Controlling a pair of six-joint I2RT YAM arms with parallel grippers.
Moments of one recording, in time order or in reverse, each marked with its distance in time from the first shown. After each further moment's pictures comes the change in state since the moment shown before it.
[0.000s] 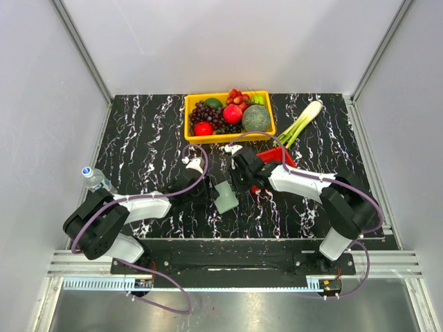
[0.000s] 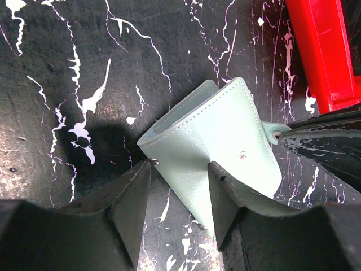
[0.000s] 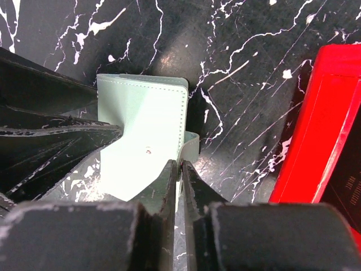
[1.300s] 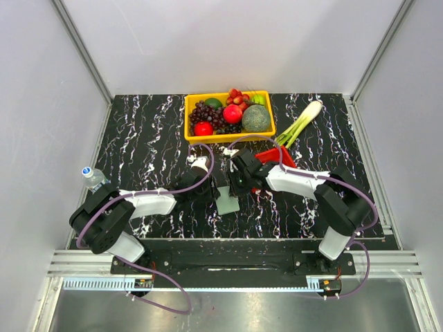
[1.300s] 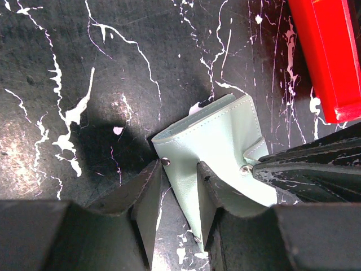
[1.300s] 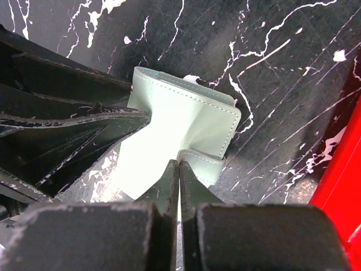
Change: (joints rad) left arm -0.026 0.060 0.063 -0.039 -0.021 0.021; right arm 0.000 0.039 0.000 -0.001 -0.100 0.065
